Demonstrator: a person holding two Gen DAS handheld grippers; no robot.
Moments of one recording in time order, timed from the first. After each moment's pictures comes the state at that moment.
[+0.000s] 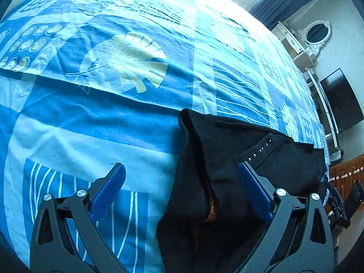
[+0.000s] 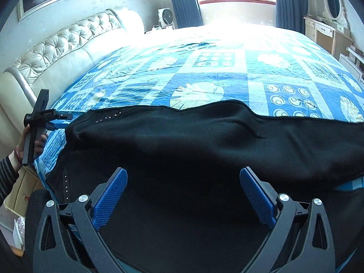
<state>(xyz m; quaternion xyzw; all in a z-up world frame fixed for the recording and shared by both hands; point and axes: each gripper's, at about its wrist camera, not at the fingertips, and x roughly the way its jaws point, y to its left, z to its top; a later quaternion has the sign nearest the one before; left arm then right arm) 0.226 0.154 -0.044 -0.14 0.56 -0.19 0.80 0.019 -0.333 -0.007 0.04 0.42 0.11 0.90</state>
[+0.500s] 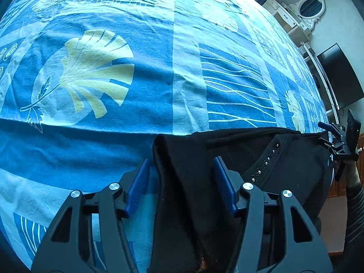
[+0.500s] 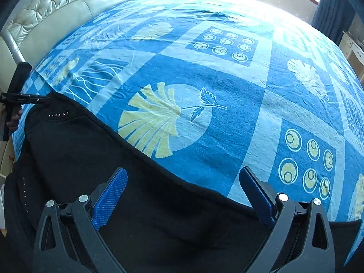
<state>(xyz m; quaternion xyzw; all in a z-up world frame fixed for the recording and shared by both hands) 0.277 0.114 -0.062 -0.06 0.59 -0.21 0.77 0.193 -0.353 -0.055 -0.08 0.56 0.16 0.81</state>
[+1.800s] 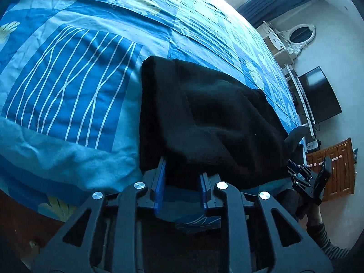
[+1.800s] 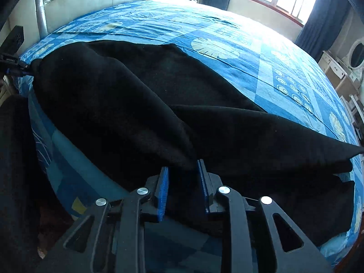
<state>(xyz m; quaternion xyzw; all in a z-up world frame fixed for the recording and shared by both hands) 0.033 0.188 -0.049 -0.21 0.55 -0.22 0.78 -0.084 -0.304 -0.051 -0.09 0.48 0.09 0.87</state>
